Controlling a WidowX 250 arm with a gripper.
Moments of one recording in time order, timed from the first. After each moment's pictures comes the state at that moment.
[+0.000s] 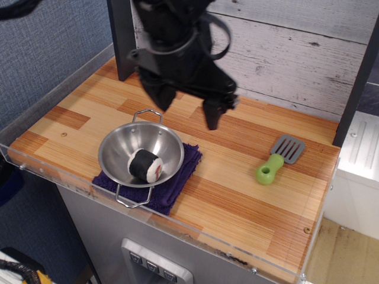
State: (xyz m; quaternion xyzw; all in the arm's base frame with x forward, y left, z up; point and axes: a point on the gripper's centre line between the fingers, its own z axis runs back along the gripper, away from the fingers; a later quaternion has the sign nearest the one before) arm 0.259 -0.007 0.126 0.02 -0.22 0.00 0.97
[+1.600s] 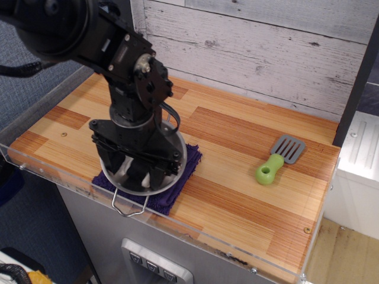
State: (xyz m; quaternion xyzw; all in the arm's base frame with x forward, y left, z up) arm 0.231 0.043 0.039 0.08 -0.10 0.05 0.99
